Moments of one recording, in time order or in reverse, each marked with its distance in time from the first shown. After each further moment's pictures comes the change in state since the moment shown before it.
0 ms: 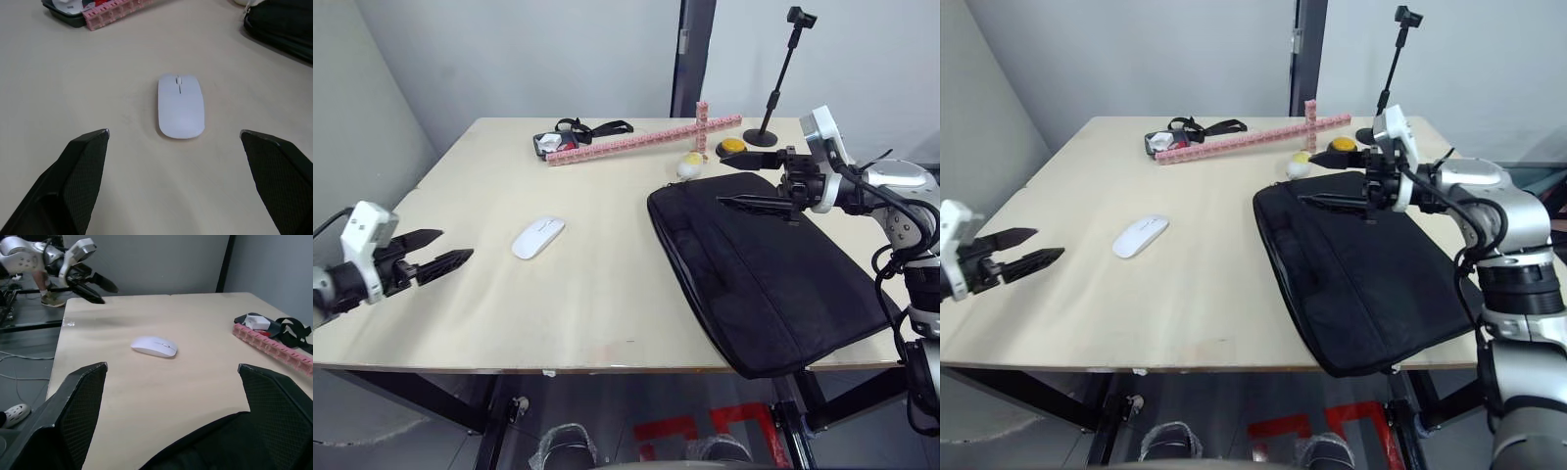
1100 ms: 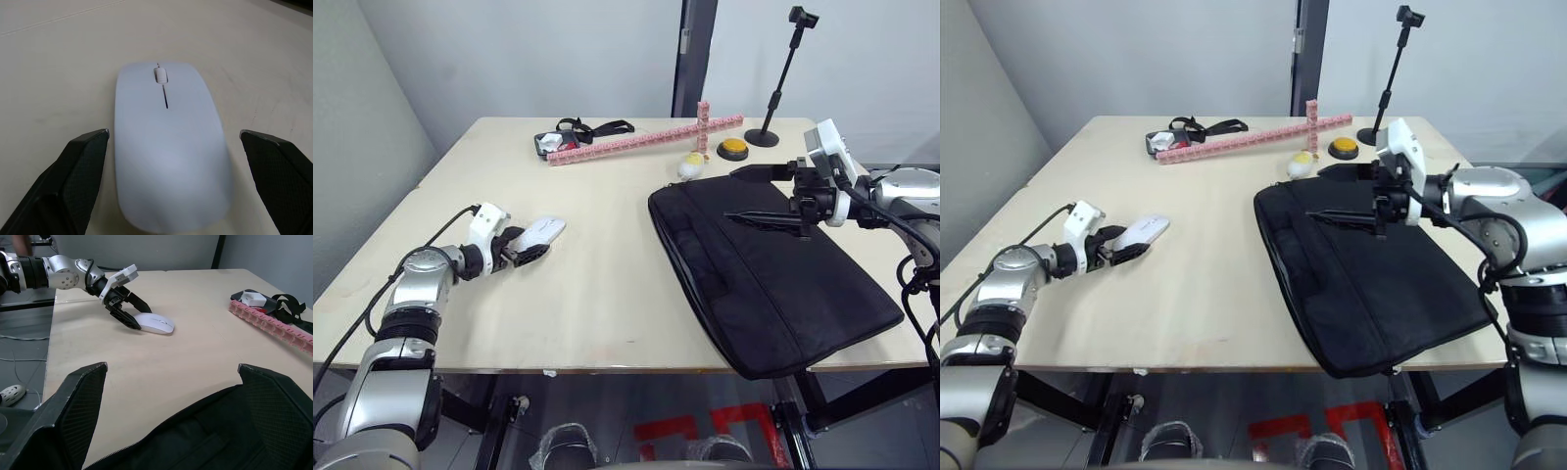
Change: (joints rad) left arm -0.441 -0.273 -0.342 0.633 0.289 -0.373 0.033; right arm 0.089 -0.089 -0.012 -0.110 0.021 0.042 -0.042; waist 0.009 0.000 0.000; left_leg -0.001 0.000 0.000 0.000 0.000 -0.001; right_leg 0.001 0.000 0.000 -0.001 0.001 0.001
